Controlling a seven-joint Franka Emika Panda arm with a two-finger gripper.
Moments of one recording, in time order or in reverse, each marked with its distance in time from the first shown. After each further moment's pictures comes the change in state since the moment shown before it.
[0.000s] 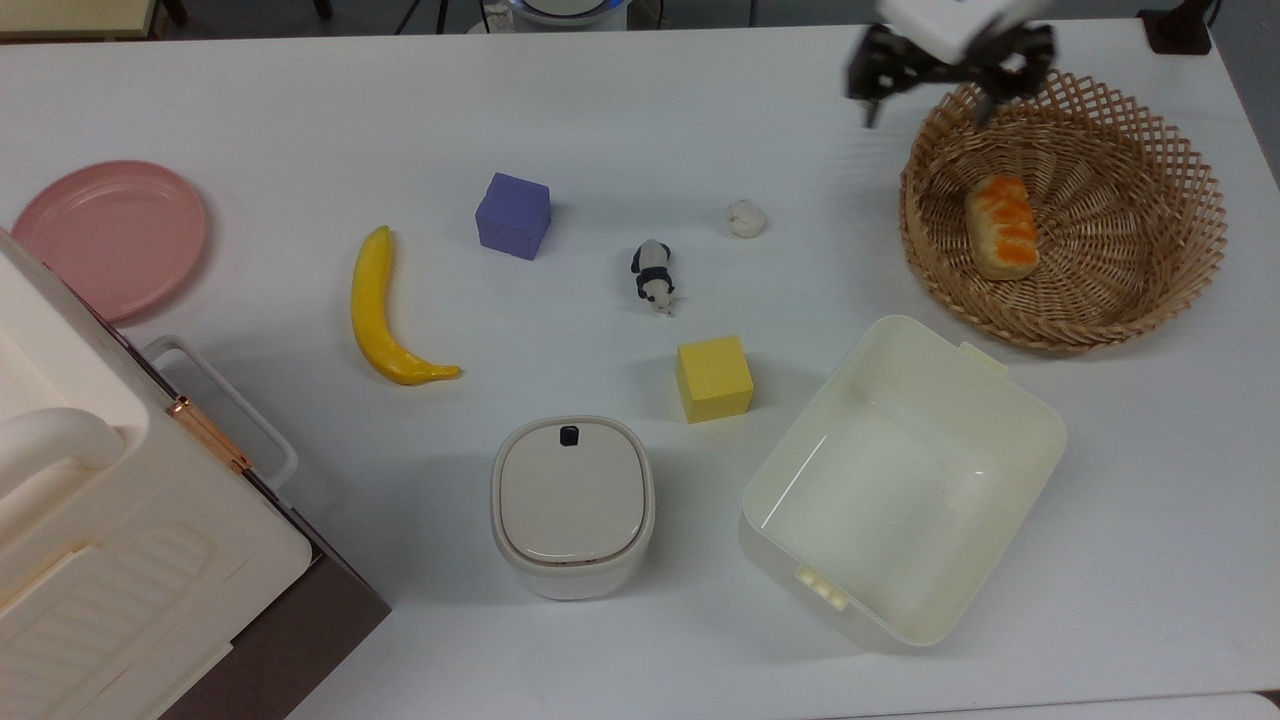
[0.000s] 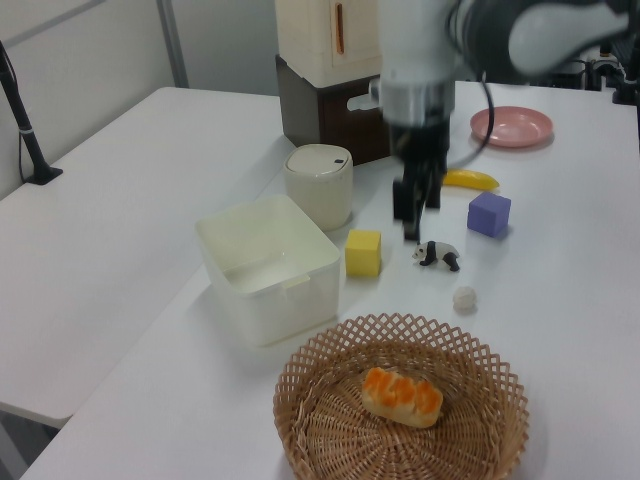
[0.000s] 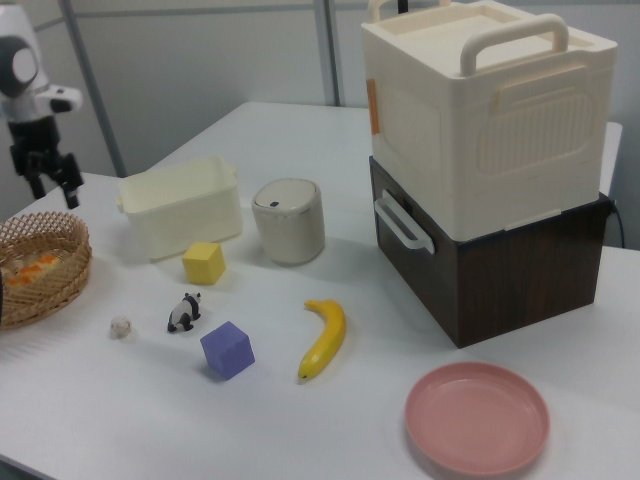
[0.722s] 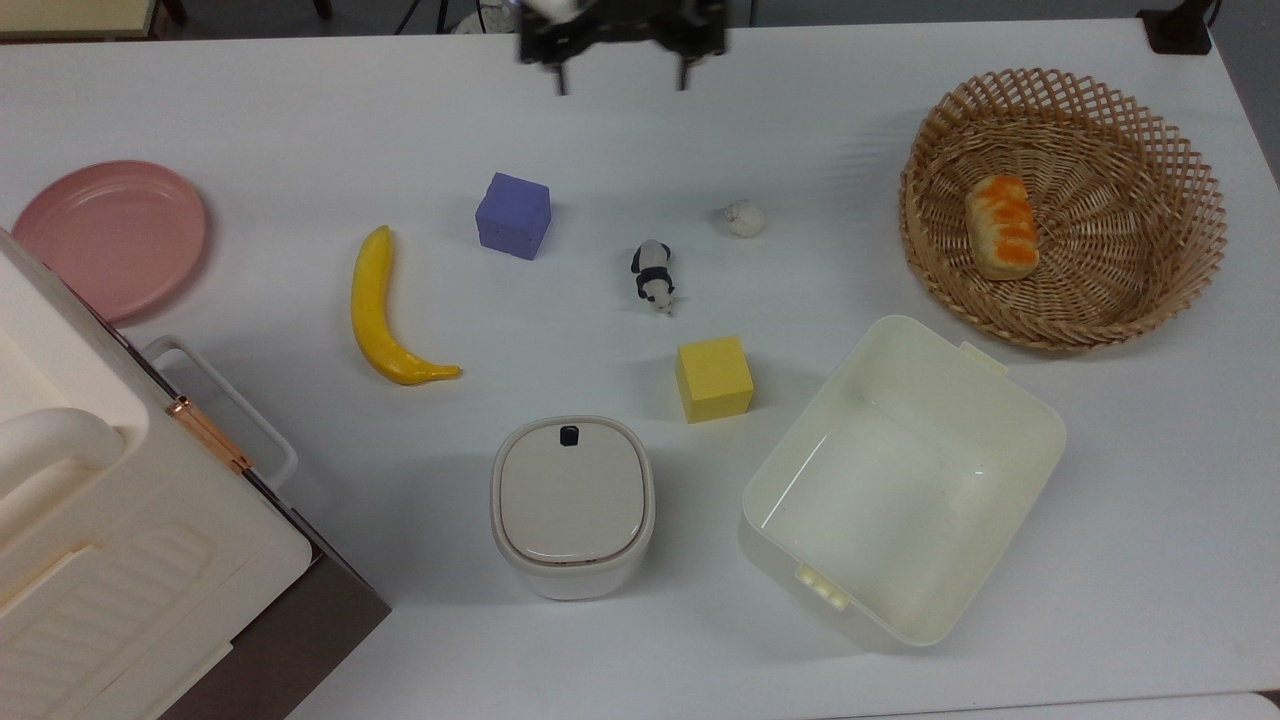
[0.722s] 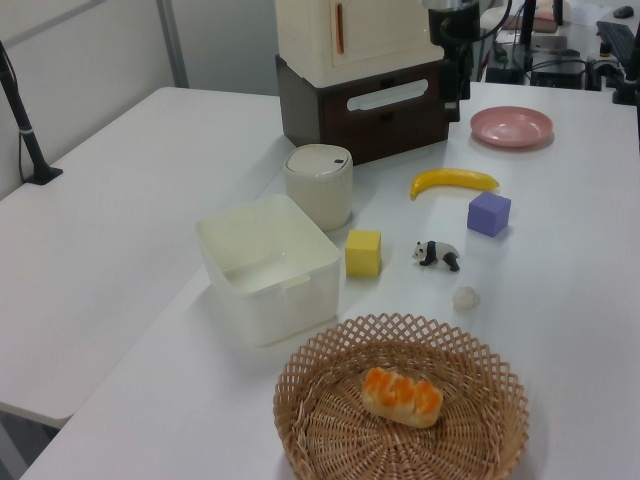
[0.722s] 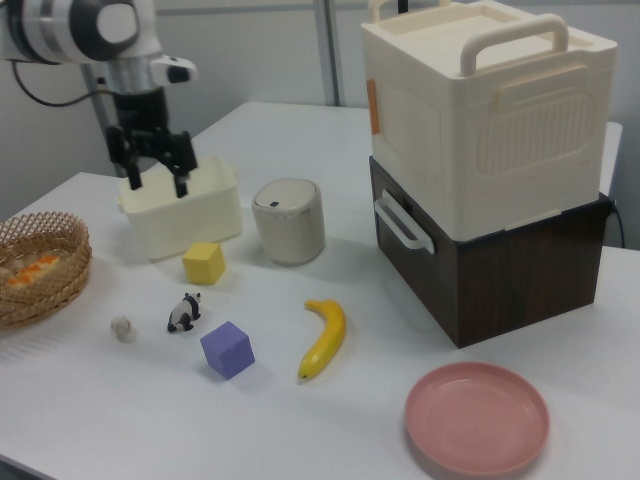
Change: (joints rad) arm -0.313 -0.159 -0.101 -0.071 -0.001 -0.153 -0.485
